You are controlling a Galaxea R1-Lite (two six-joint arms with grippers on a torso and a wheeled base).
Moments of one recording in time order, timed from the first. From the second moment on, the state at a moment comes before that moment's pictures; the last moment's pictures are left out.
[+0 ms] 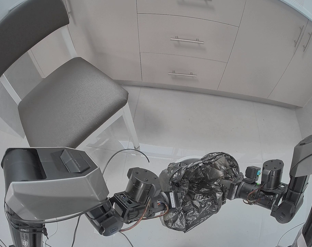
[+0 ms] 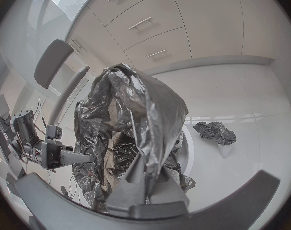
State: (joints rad) left arm -0.81 2.29 -0.73 -1.04 -0.13 -0.73; right arm 0.39 2.13 -0.14 -1.55 0.10 0.33
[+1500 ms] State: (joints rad) left arm -0.78 2.36 -0.69 -1.17 -0.13 -0.76; right arm 0.29 2.38 -0.20 -1.55 0.01 0.29
